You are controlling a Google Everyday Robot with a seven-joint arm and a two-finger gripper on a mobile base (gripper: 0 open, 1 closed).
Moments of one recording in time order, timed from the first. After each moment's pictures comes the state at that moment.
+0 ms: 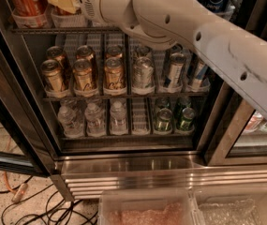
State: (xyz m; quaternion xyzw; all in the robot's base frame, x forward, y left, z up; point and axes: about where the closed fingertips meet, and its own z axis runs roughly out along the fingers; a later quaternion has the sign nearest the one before) arm 0.667 0.138 1.101 -0.36 0.58 0.26 0.69
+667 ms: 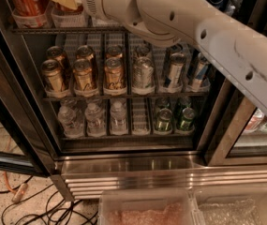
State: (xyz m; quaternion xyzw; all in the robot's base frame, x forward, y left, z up) arm 0.661 0.134 1.114 -0.37 0.56 0.25 0.70
